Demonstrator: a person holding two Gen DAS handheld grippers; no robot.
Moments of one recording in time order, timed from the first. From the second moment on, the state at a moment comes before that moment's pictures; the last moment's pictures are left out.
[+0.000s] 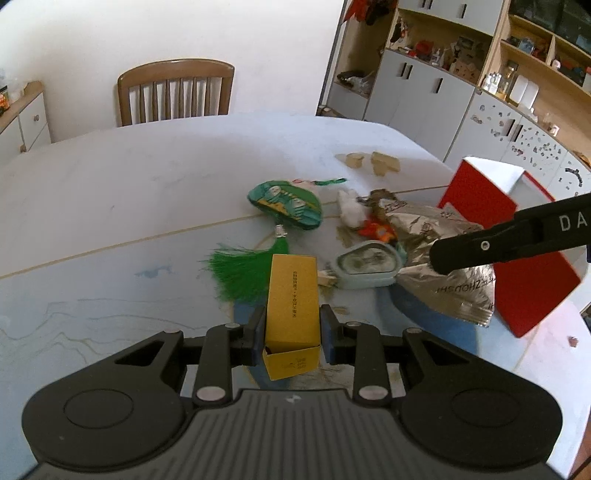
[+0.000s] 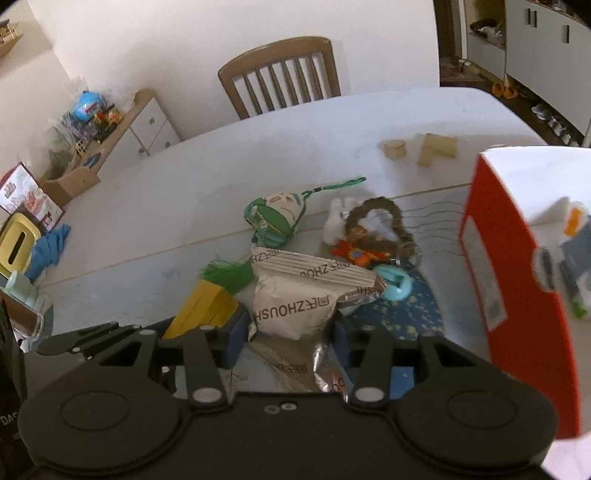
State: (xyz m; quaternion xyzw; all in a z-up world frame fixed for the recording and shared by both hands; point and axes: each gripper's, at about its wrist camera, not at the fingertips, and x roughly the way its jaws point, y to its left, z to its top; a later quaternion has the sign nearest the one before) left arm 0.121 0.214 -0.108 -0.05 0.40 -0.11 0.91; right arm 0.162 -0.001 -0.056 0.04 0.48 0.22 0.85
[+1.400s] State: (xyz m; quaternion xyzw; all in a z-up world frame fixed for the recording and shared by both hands) left arm 0.145 -0.053 -0.010 0.03 0.34 -0.25 0.91; right arm 0.199 -0.286 -0.001 0.06 0.42 0.15 0.89
